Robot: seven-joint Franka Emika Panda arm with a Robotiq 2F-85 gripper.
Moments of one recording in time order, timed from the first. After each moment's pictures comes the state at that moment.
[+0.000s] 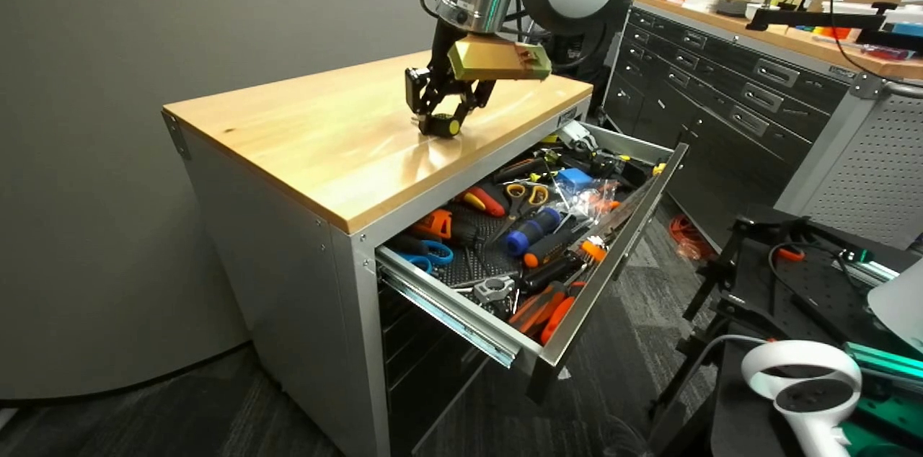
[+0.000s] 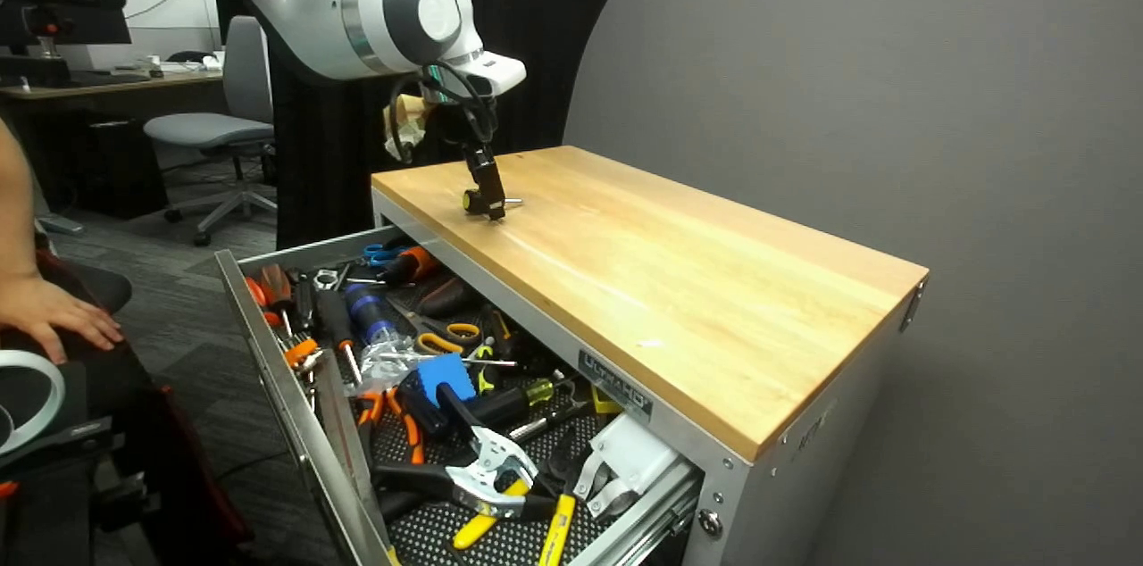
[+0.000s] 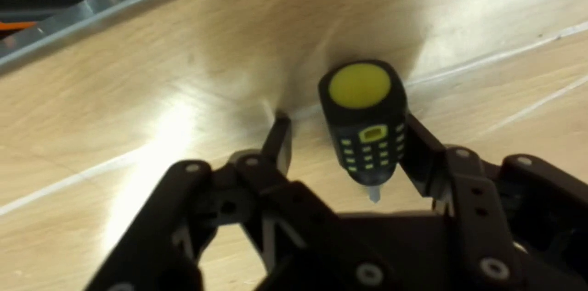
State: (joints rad) arm 0.20 0.46 0.09 -1.93 -0.38 2.64 0.93
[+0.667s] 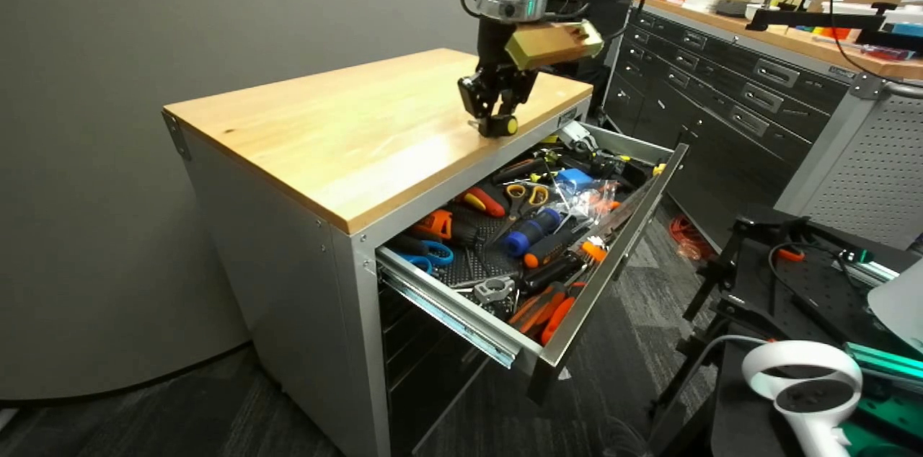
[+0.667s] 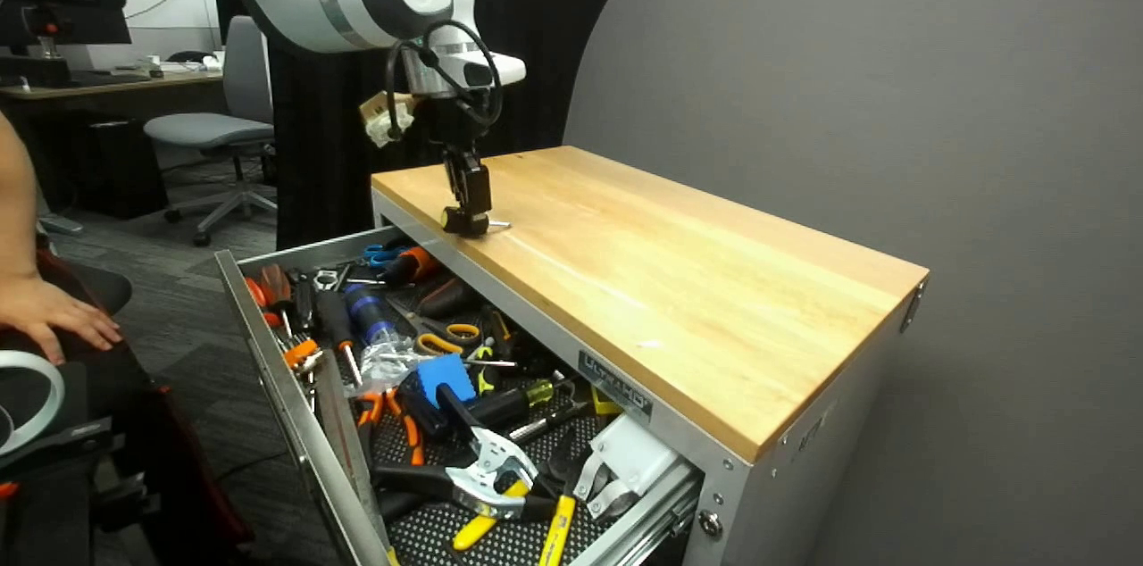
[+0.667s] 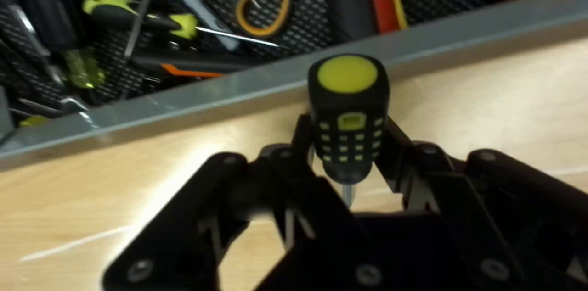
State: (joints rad) arm 0.20 0.32 0.05 -2.06 -0.30 2.45 0.72
